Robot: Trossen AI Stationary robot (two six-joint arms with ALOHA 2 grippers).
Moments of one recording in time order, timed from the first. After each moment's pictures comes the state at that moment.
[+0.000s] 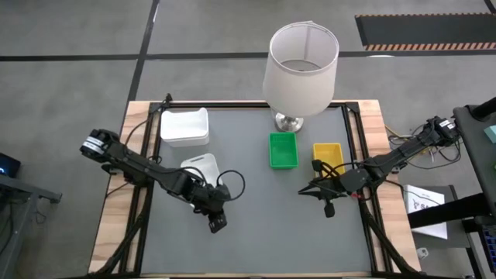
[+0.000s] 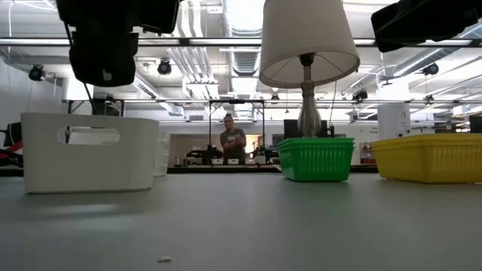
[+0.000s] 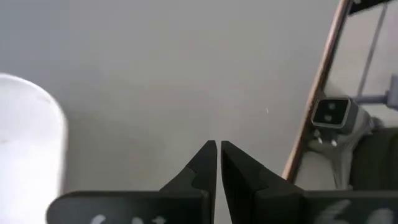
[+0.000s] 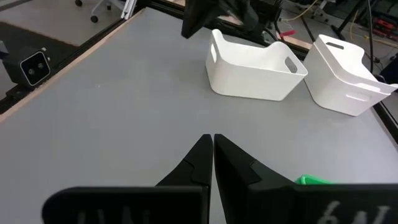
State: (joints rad) left arm -0.39 1.49 1.04 -0.49 0.08 -0.94; right arm 0.47 0.91 0.49 0.00 0.29 -0.11
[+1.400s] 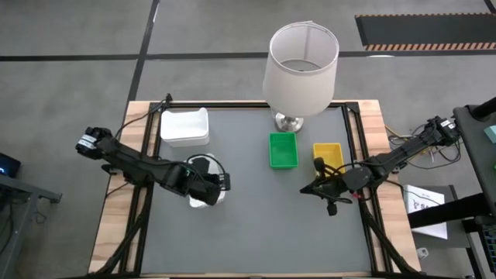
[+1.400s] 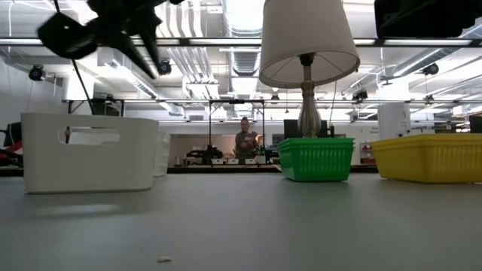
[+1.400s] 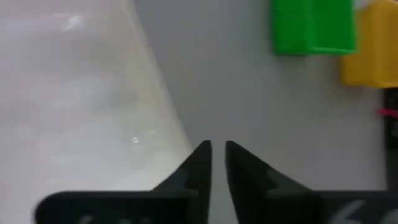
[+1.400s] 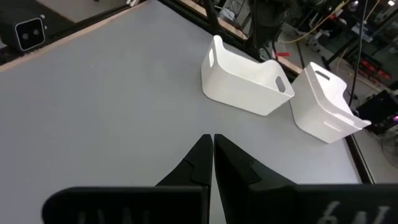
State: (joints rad) left arm -0.37 1.43 1.17 -0.88 -0.45 -1.87; right arm 0.47 0.86 0.49 -0.04 0.29 -0.33
